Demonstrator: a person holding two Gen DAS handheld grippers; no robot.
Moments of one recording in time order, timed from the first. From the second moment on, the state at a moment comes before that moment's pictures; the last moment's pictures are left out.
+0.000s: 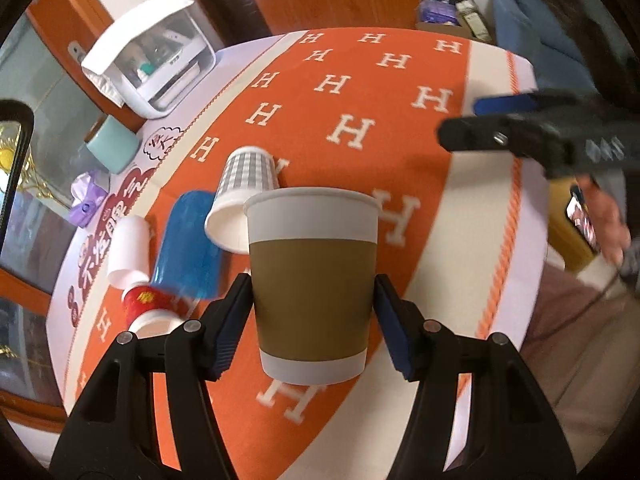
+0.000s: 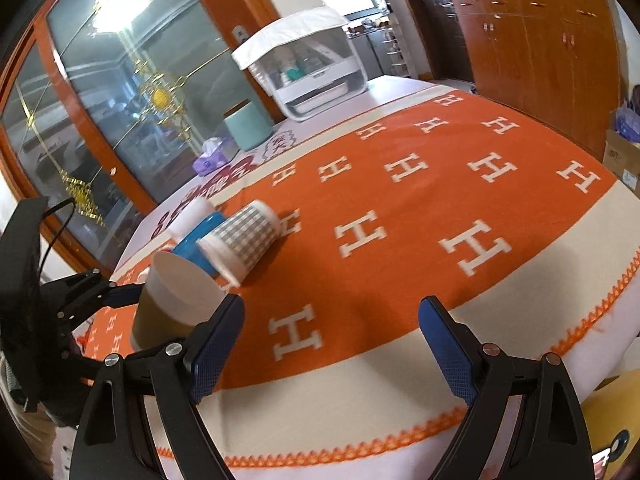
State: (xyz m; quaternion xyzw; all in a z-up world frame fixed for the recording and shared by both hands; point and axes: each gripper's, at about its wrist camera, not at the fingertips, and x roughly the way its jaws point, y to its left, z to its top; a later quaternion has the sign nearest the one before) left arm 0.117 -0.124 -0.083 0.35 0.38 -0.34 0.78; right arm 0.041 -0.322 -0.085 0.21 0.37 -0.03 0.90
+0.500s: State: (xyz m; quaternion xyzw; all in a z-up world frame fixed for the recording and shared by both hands) left arm 0.094 -0.046 -0.123 0.40 0.39 -0.36 0.74; right arm 0.048 -0.259 -0.097 0.17 0.42 0.01 0.89
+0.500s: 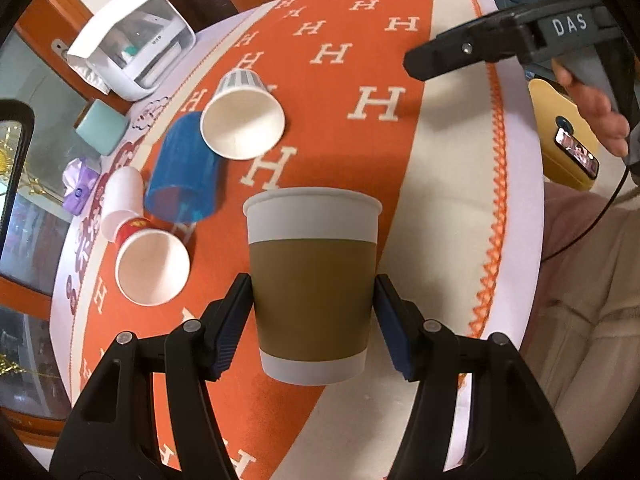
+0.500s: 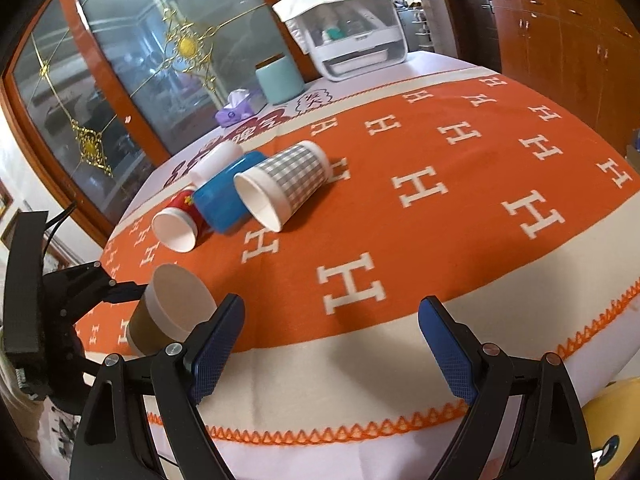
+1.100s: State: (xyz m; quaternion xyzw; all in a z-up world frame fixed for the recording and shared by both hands) left arm 0.107 -0.047 -0.115 0.37 0.42 -0.40 0.73; right arm 0.061 -0.242 -0.102 0.15 0.44 0.03 0.88
